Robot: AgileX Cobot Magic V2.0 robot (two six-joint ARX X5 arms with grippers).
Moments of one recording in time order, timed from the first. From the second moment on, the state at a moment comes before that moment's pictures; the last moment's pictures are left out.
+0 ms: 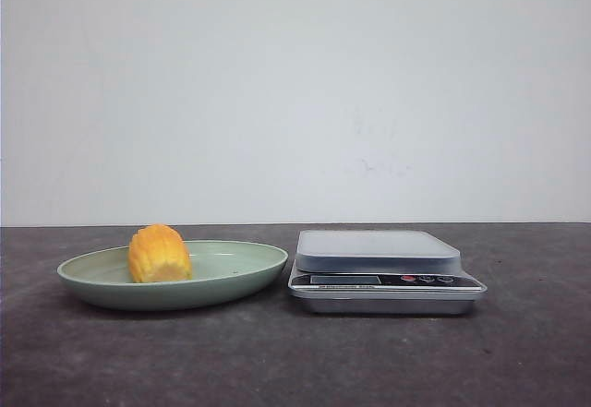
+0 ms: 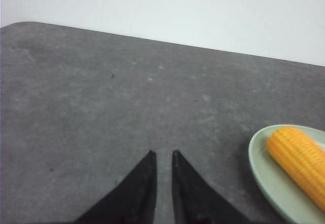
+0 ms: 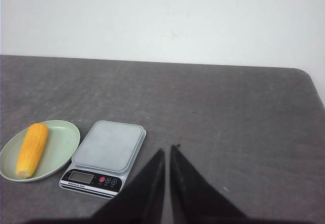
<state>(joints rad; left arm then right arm) 0.02 0.00 0.04 -0.19 -0.03 -0.13 0.67 0.40 1.37 -1.25 0.39 0.24</state>
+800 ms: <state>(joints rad) 0.02 0.00 0.03 -0.18 -0.03 -0.12 0.67 0.40 1.37 -1.25 0.39 0.24</state>
